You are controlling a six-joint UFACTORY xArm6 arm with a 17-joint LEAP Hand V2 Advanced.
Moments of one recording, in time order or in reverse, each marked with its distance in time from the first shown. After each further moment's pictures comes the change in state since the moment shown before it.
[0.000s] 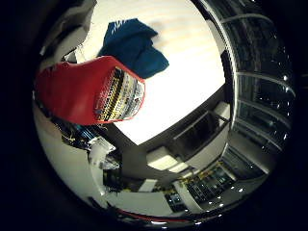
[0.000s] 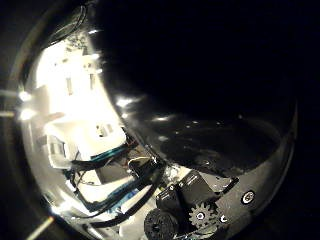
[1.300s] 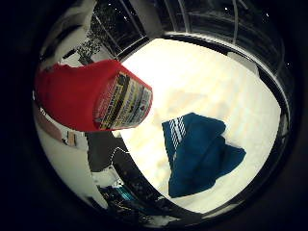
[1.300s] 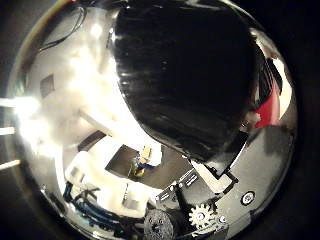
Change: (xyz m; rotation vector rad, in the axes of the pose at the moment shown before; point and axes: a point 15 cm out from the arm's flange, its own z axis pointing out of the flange) arm -0.072 -0.216 0.057 0.641 -0.485 -0.083
